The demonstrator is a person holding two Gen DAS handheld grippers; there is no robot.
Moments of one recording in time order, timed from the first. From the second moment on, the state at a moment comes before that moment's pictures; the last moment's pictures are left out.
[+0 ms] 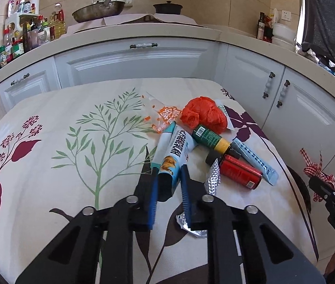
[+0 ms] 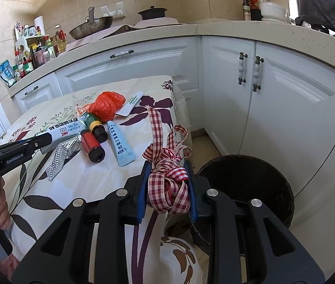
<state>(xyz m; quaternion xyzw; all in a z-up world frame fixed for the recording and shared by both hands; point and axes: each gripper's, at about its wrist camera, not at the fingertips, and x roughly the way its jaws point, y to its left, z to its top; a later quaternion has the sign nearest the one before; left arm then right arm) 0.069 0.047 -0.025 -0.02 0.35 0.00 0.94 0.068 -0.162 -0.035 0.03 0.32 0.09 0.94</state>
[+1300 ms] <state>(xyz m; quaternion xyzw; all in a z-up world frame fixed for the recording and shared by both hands) 0.031 -0.040 0.007 0.01 0.29 -0.09 0.95 0.048 -0.241 -0.032 0.06 0.29 0.02 0.95</state>
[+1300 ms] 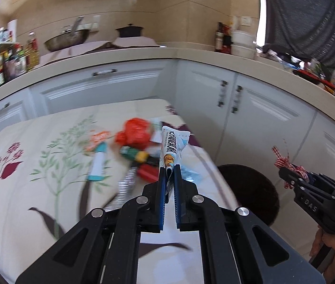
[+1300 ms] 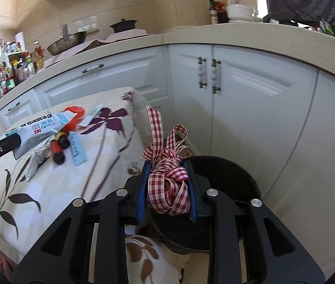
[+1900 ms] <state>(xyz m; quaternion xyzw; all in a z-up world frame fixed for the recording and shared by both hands) 0.044 -0.128 -0.015 0.05 0.31 -0.14 0.94 0.053 -0.300 -0.045 0.07 0.30 -0.02 0.95</state>
